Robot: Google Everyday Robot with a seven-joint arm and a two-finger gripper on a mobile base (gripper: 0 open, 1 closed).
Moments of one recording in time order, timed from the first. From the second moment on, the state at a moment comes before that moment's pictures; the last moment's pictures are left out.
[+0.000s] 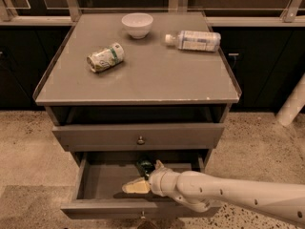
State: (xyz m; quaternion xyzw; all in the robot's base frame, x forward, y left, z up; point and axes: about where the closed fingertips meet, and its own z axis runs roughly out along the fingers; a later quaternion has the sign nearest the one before) arm 0.518 0.021 0.461 -0.26 0.84 0.26 0.39
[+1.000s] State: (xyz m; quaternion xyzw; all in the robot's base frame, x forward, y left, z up) arm 0.561 0.021 0.430 -0.27 0.84 0.21 0.41
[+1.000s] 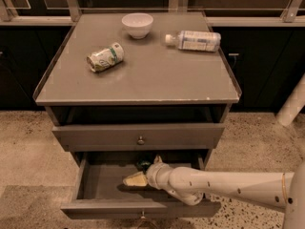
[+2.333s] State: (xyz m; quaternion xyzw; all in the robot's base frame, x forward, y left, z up) arm 0.576 0.015 0.372 -0.28 0.87 0.17 0.38
